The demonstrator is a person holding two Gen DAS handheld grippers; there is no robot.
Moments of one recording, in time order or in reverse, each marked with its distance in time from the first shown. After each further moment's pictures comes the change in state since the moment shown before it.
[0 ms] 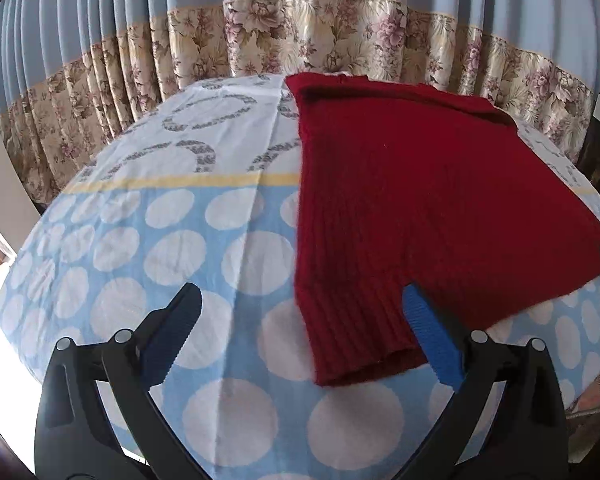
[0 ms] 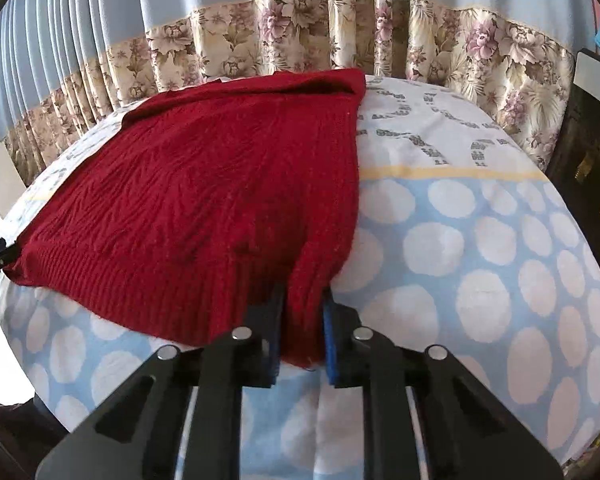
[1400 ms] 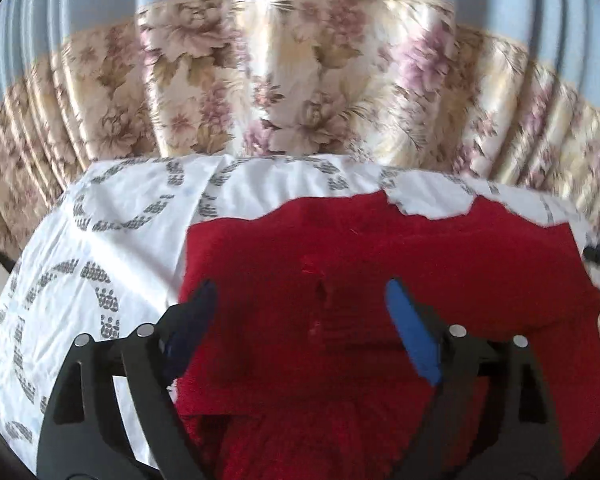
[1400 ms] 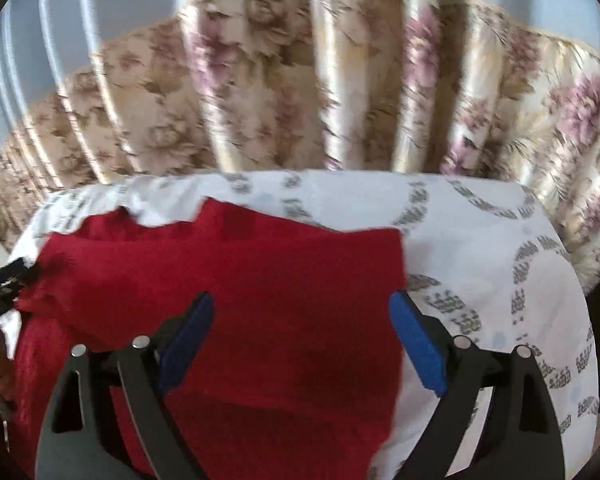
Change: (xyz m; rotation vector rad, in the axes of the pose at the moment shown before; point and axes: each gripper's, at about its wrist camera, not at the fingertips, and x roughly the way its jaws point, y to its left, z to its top) left arm 0.250 -0.066 0.294 0.023 -0.009 -0.033; right arm 0.219 -0.022 0.314 0.025 0.009 -0.001
